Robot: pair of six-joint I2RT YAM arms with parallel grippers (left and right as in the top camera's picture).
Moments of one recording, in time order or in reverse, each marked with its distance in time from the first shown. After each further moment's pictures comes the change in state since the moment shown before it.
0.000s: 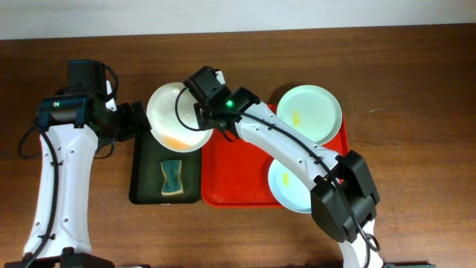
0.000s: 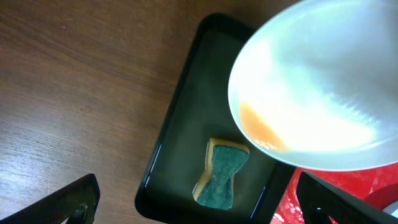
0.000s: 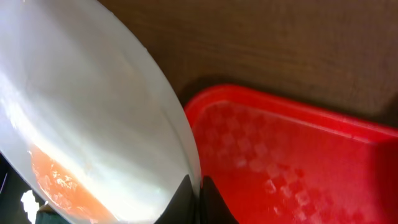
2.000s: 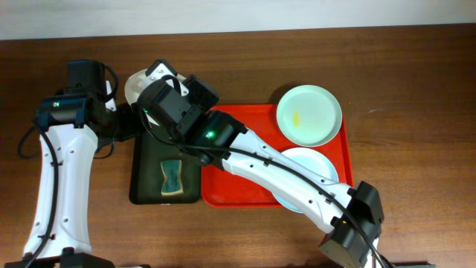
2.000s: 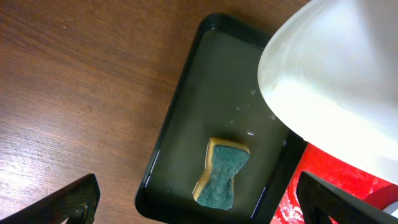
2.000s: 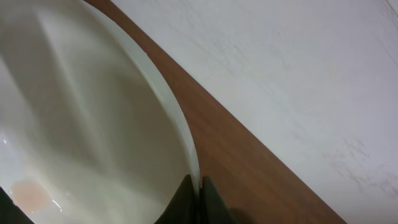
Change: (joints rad) left arm 0.001 0.000 0.000 0.000 0.000 0.000; right arm 0.215 -0.113 0.105 0.141 0.530 -0.629
